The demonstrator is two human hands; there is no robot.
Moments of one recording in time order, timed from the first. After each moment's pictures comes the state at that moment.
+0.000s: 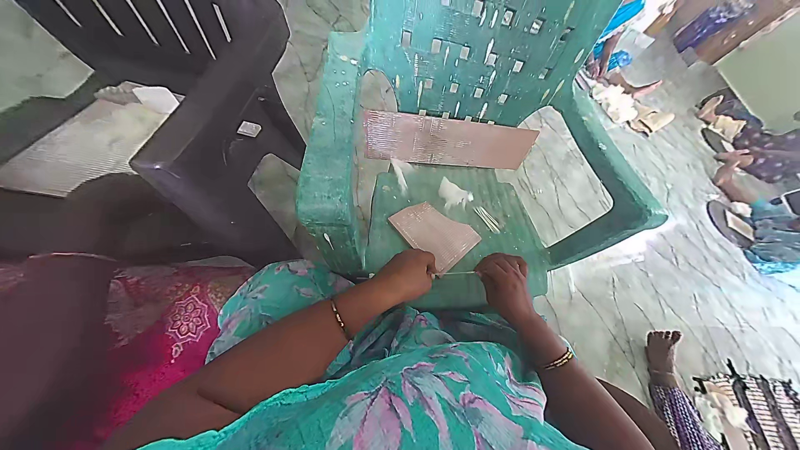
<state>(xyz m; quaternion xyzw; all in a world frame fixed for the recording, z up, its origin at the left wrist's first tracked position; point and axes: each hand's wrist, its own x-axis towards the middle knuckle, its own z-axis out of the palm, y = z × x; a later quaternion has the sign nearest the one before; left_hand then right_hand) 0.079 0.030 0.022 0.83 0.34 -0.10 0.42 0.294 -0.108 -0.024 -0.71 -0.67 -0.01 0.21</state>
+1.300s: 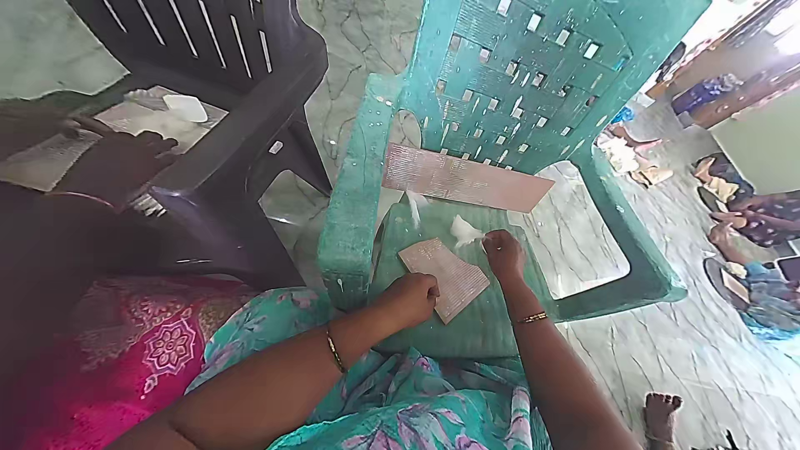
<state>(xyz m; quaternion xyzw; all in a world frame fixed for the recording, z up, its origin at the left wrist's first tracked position) 0.074 0.065 0.027 0.81 0.34 -0.06 0.48 0.325 0.050 0.008 -0.85 -0.46 0.13 0.24</state>
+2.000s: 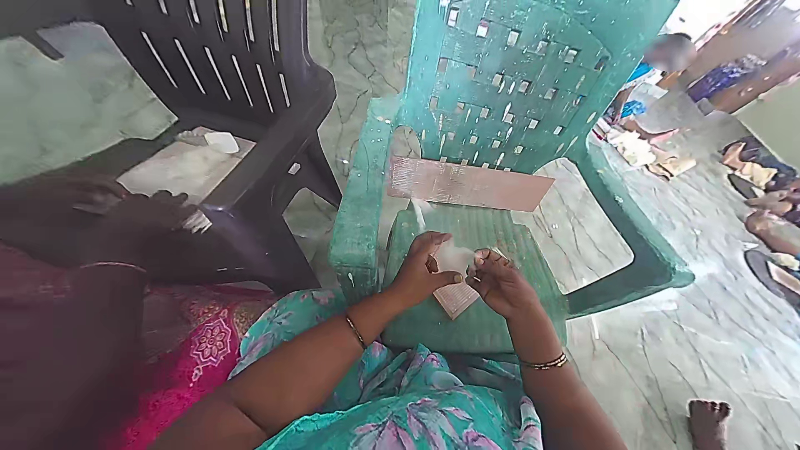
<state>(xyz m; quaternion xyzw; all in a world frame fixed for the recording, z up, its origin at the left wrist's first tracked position) 0.080 0.072 0.003 0.67 0.31 0.31 0.59 0.259 -0.011 0.041 -0.47 -0.24 0.59 0.61</state>
